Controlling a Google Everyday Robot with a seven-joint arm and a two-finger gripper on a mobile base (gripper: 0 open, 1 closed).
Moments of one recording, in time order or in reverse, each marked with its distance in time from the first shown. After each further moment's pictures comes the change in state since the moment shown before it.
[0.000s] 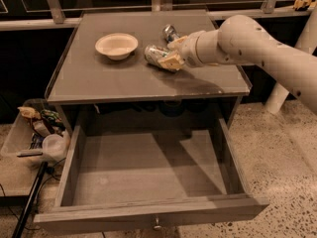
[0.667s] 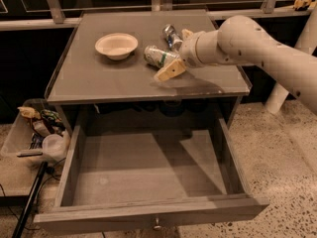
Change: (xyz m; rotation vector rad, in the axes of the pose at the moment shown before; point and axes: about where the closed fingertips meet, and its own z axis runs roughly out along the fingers) arm 0.000 0.000 0.000 0.000 0.000 0.000
